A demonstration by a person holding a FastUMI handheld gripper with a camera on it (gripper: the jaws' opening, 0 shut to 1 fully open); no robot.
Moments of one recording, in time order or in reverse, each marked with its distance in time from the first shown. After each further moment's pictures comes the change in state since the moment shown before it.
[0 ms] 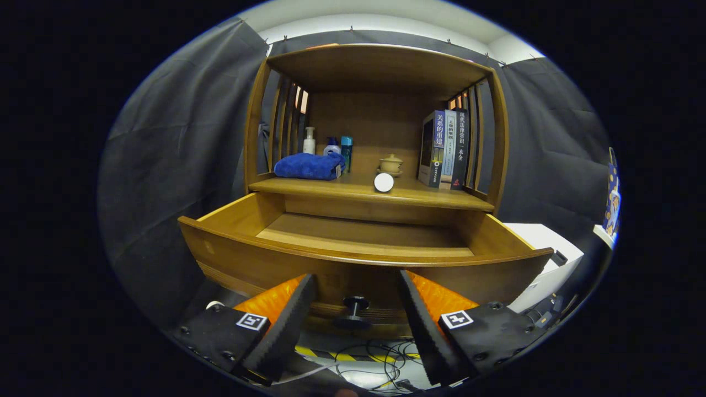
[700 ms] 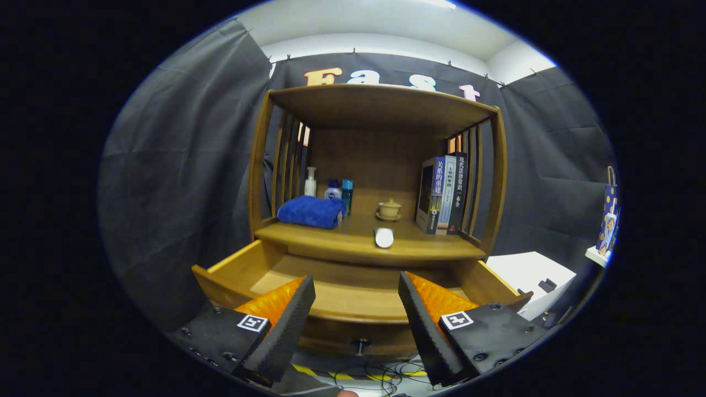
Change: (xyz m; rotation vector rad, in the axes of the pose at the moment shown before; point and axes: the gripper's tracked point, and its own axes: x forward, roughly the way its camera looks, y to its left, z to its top) arm -0.026 0.020 0.082 -0.030 -0.138 -0.024
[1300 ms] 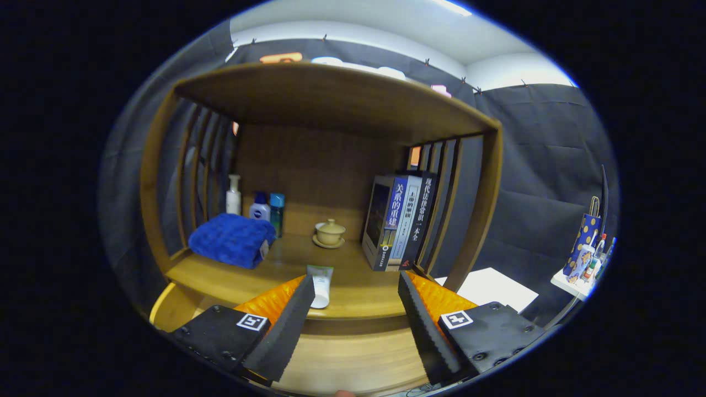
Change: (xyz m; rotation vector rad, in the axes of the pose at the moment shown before) arm 0.104 -0.063 0.122 0.004 -0.041 -0.242
